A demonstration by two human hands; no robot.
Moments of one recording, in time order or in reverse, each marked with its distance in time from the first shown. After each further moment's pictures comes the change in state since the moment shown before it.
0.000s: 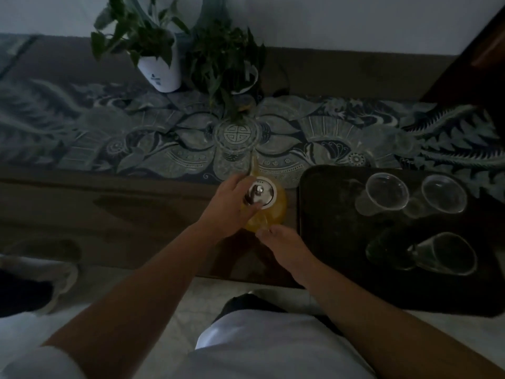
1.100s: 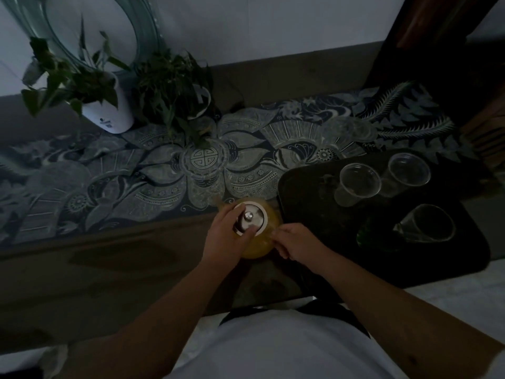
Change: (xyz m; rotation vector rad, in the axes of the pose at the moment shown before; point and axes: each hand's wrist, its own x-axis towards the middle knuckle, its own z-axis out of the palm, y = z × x) left_hand 0.006 -0.002 0.029 -0.200 0.056 -0.032; right_hand 0.024 0.005 -0.042 0.094 0.151 -0.047
